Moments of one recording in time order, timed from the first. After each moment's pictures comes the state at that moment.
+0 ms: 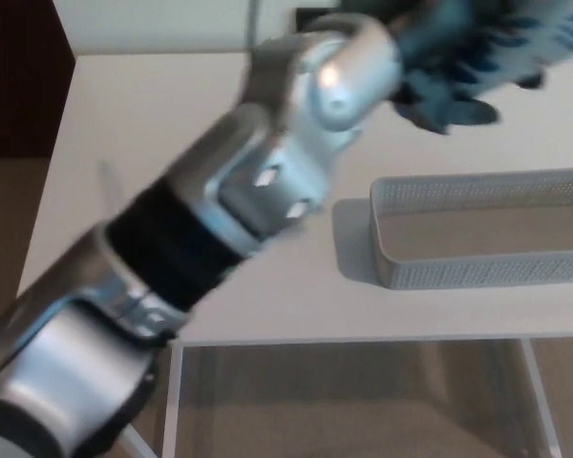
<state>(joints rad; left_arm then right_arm) -1.08 0.12 -0.68 0.23 0.37 0.39 -0.33 -0.02 -0.47 0.15 1.30 -0.31 -0.17 -0.02</state>
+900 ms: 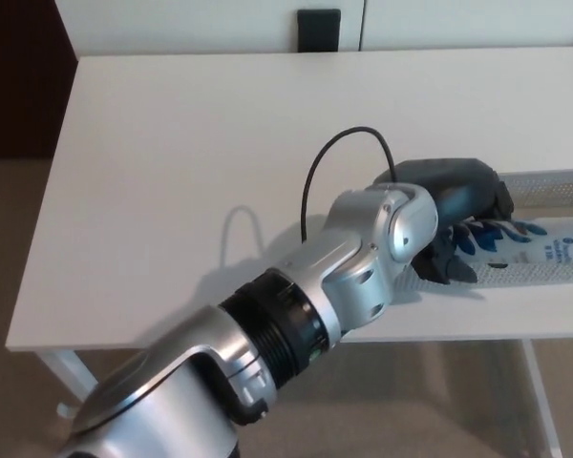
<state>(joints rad) -0.91 -0.08 -0.78 0.64 0.47 0.32 -0.23 -0.01 -0.43 0.11 1.33 -0.30 -0.18 -0.01</state>
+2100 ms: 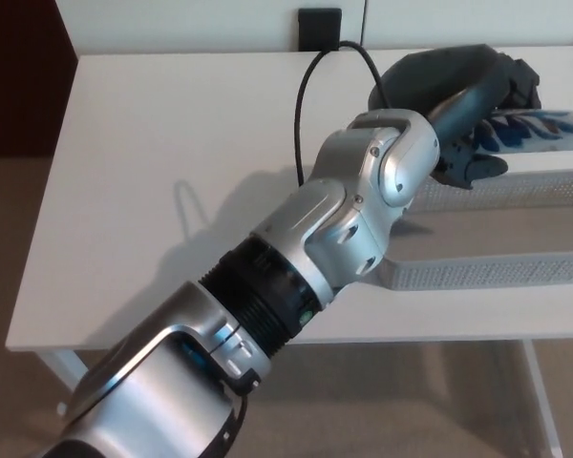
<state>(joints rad) -0.97 -0.08 -0.60 0.53 0.55 0.28 -0.09 -0.08 -0.45 0.12 1.31 -0.31 -0.17 0.00</state>
